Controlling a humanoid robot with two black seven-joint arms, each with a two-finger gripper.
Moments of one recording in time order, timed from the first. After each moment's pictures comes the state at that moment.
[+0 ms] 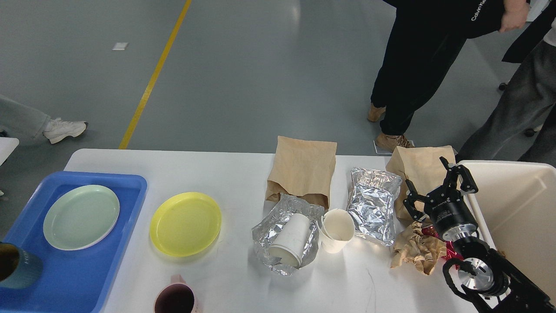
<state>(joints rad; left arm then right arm) -0.95 0.83 1.10 -0.42 0.15 -0.66 -0.39 0.21 -0.26 1.17 0.89 -0.36 0.30 0.34</state>
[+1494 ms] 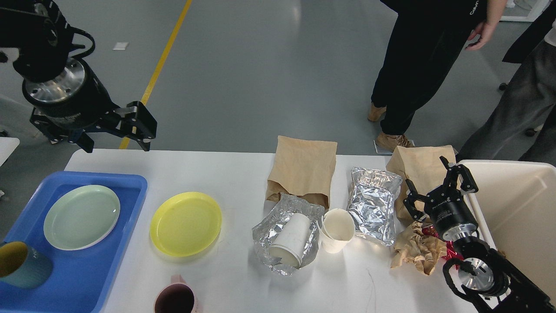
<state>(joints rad) -2.57 0.12 1.57 -1.64 -0.15 -0.69 -0.06 0.21 -0.26 1.17 0.89 -0.36 0.30 0.34</state>
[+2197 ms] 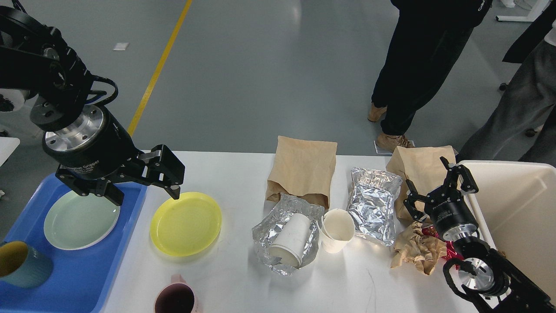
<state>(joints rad) -2.53 0.21 1.52 -1.71 -0.16 -0.75 -0.12 0.21 -0.26 1.17 0.89 -0.36 0.30 0.34</state>
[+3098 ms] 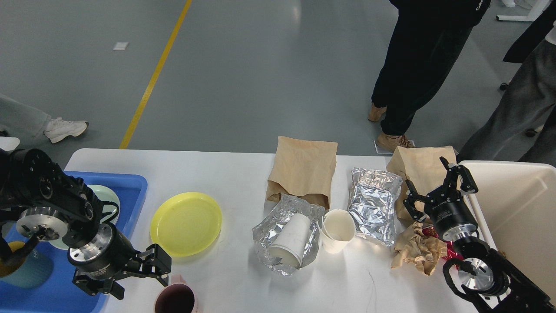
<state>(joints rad) -1.86 0.33 1.42 -1.67 -0.10 -0.42 -0.11 0.21 -0.26 1.17 0.89 -0.36 0.30 0.34</state>
